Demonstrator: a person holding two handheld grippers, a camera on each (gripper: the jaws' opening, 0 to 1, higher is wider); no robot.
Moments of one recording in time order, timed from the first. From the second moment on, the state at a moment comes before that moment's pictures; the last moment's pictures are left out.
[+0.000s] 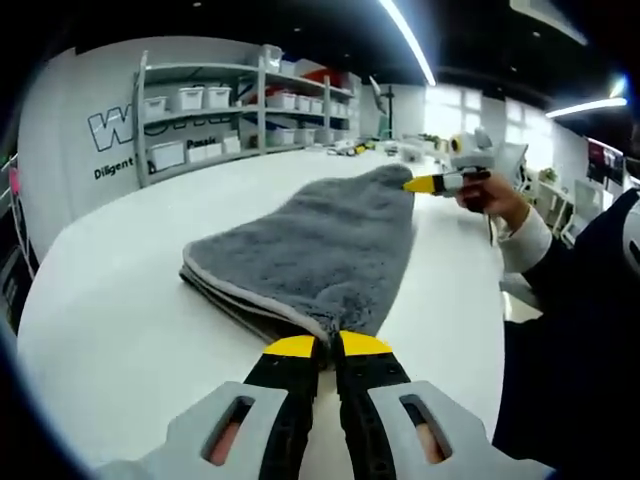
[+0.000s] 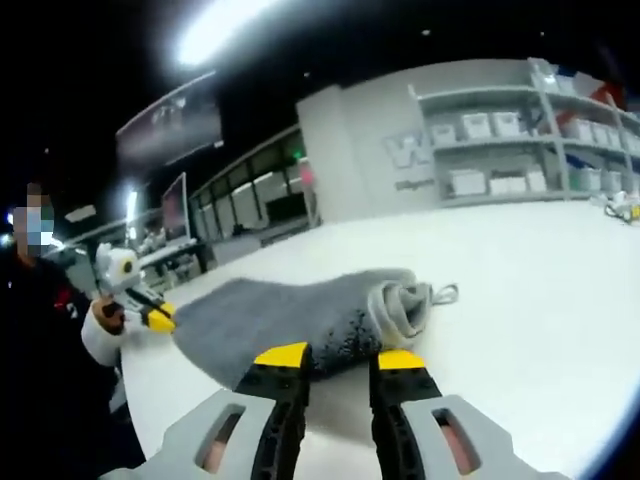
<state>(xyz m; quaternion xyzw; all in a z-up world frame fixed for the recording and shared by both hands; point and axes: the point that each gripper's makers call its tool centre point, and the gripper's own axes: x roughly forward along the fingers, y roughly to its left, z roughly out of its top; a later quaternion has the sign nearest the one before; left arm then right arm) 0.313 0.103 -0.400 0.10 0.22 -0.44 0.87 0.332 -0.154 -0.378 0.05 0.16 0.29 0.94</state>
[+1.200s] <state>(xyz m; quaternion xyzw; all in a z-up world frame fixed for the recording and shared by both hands) 0.337 0.127 -0.378 0.11 0.16 -0.41 0.89 0.320 -0.147 -0.360 -0.11 0.15 0.33 0.93</state>
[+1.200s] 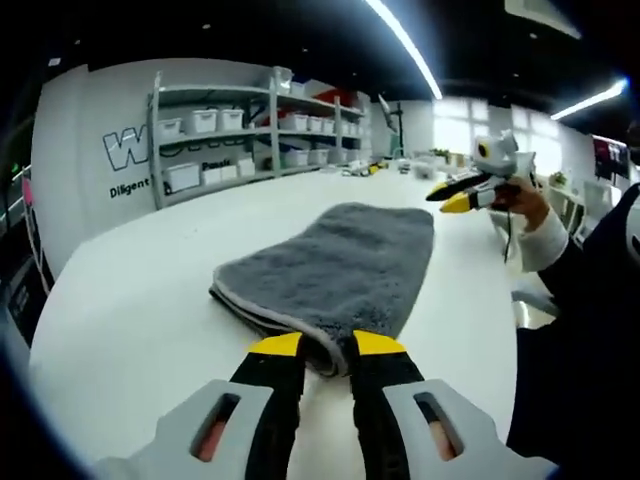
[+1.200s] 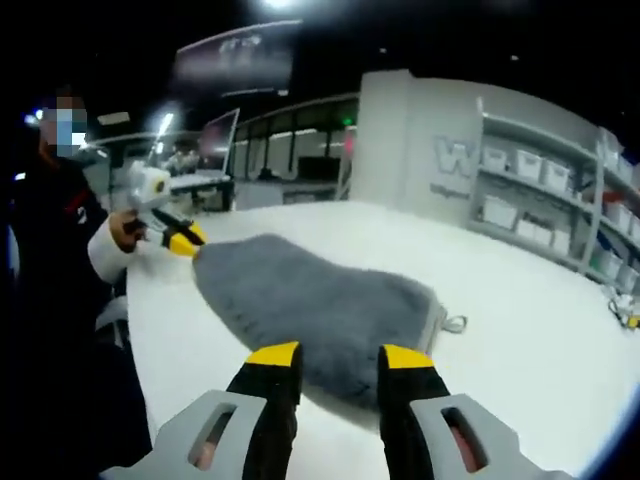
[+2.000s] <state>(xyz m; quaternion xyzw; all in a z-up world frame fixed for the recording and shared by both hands) 0.332 0.118 -0.395 0.08 0.20 -0.44 0.87 0.322 -0.092 -0.392 -0.19 0.17 0.36 0.90</state>
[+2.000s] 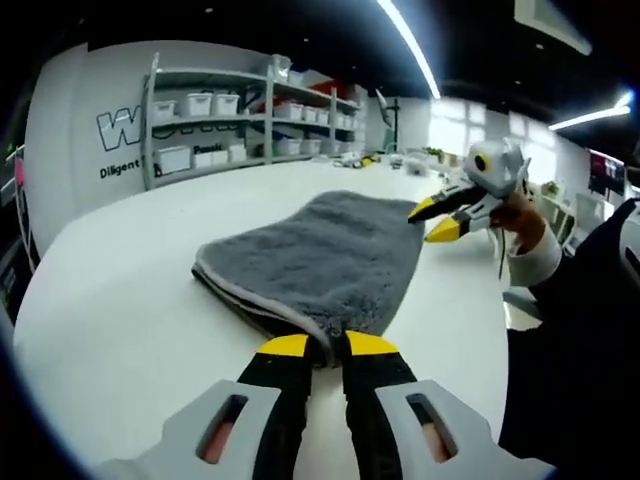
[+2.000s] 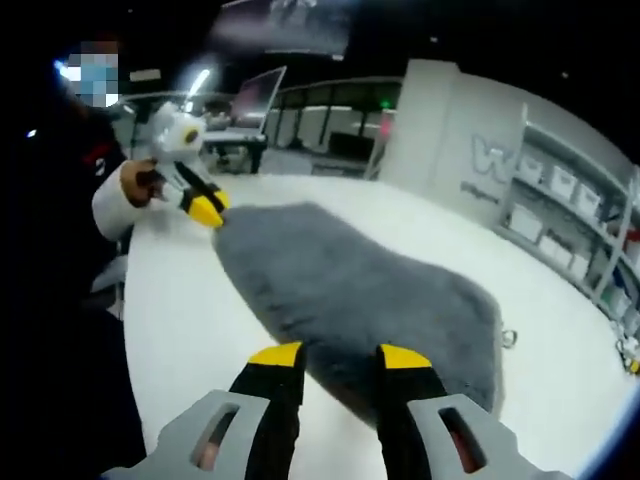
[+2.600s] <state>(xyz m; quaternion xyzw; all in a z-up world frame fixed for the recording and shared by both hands) 0.312 0.112 -0.399 0.08 0.24 -0.45 0.86 0.332 -0.093 -0.404 -0.10 0.19 0.37 0.90</state>
